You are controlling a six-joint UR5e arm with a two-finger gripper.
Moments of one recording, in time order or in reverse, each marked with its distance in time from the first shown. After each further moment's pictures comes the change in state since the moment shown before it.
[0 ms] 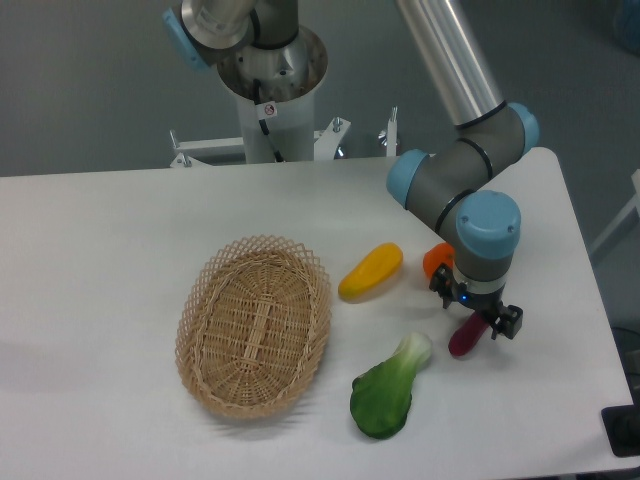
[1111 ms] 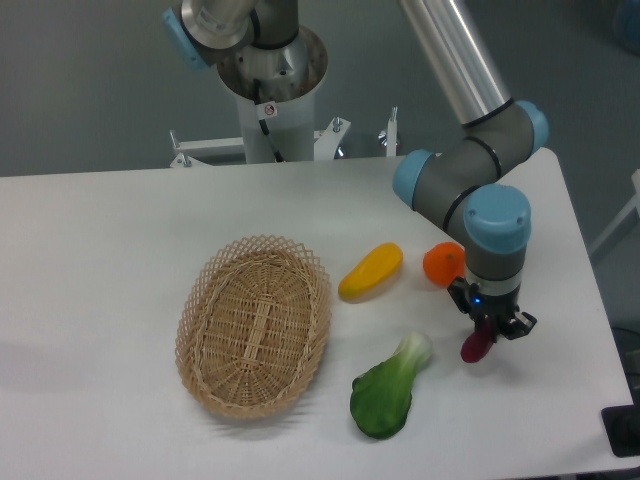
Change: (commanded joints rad) arm -0.002 0.060 0.091 -0.011 -0.104 -0.005
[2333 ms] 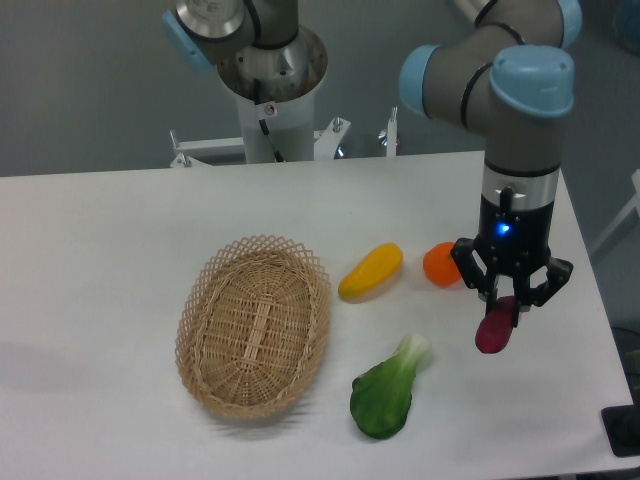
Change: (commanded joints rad) arm 0.017 0.209 0.087 -0.158 -0.232 -0.245
